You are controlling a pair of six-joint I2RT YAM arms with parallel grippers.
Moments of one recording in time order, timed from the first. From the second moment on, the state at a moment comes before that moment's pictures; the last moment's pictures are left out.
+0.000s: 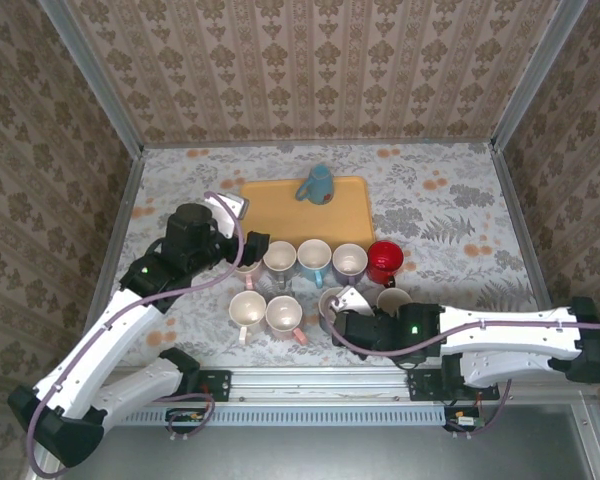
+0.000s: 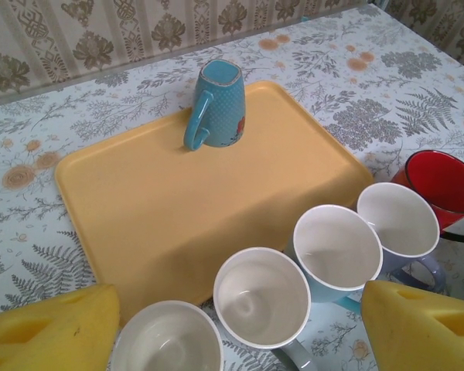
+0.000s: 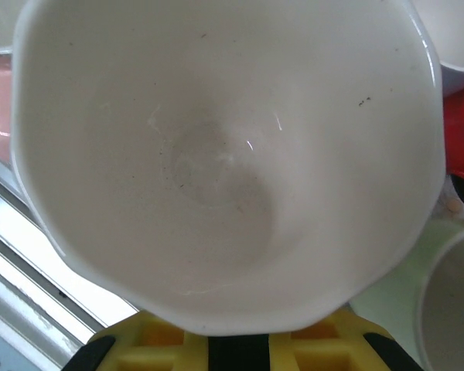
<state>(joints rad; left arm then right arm) -0.61 0.90 0.96 -0.56 0.04 -0.08 1.39 1.13 0.89 -0.94 0.43 0.64</state>
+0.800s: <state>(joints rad) -0.61 0.89 0.96 -0.56 0.04 -0.08 1.44 1.34 0.84 -0.79 0.47 0.68</state>
